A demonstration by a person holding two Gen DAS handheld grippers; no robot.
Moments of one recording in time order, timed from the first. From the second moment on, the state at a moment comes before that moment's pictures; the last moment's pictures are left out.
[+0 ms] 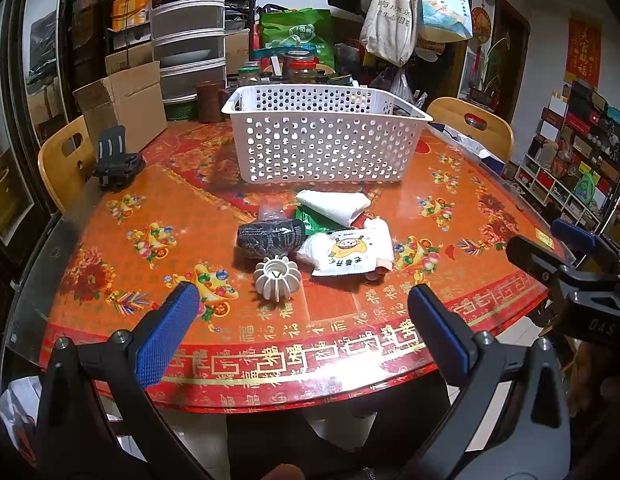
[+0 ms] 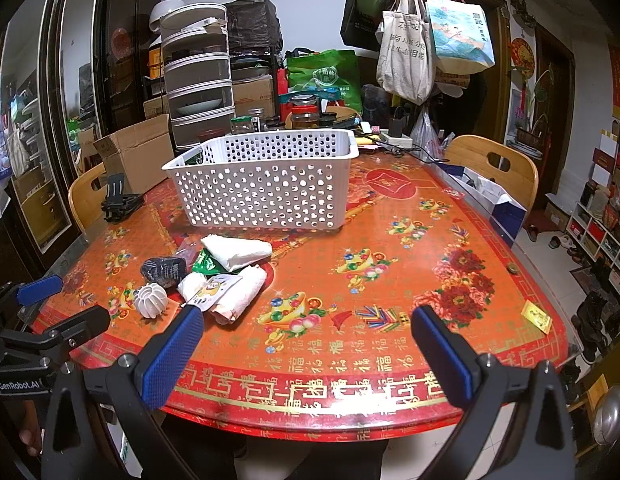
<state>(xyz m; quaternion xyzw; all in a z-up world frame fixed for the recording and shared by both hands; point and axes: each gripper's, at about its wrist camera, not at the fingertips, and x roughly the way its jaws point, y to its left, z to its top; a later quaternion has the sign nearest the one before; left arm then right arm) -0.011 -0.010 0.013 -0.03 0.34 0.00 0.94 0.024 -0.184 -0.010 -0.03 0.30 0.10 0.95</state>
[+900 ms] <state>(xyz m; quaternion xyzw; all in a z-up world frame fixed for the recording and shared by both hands) 0.010 0.025 0.001 -0.05 0.34 0.01 0.94 0.027 -0.177 -0.020 -0.02 0.23 0.14 0.96</state>
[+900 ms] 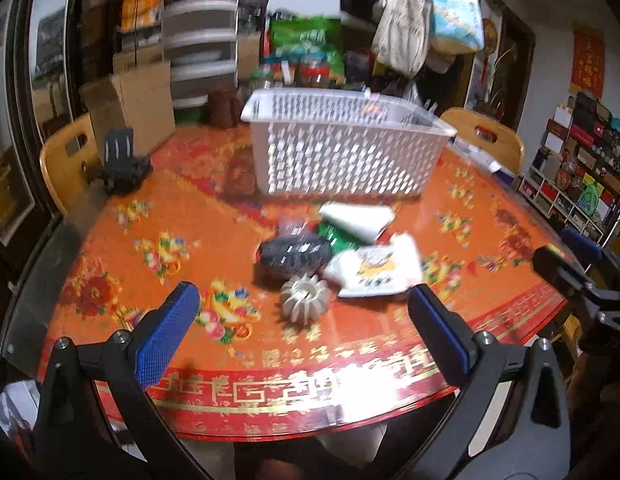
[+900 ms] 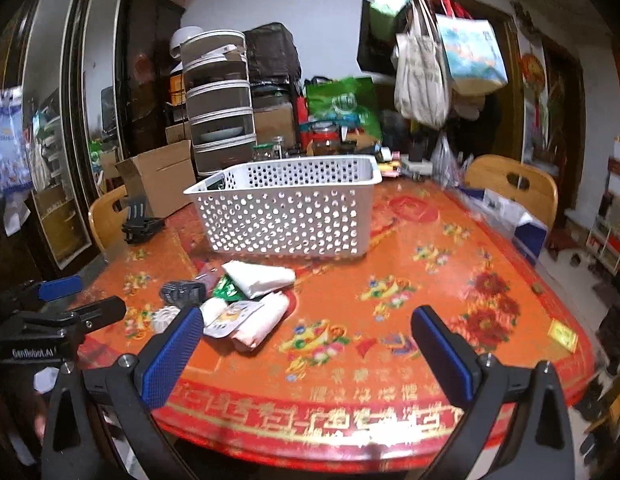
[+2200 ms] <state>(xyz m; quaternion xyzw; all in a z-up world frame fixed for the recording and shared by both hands) 0.064 0.050 -0.076 -0.06 0.38 -0.03 0.92 0.114 -0.114 -0.100 -0.02 0.40 0.23 0.89</state>
